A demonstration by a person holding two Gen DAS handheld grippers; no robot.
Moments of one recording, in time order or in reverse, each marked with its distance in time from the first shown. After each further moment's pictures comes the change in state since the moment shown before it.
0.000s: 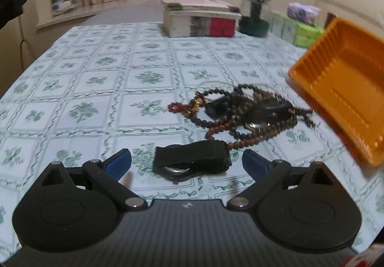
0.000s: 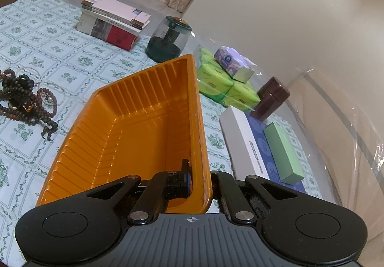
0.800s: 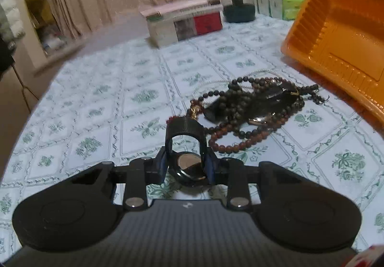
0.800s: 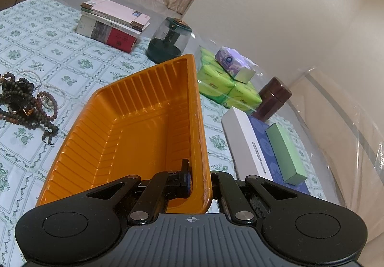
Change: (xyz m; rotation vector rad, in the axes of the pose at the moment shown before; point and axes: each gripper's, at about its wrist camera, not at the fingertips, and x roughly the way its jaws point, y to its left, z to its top) left arm 0.009 -0.020 0.009 0.224 -0.003 0.071; right arm 0.004 0.001 0.001 0.015 -0.011 0.010
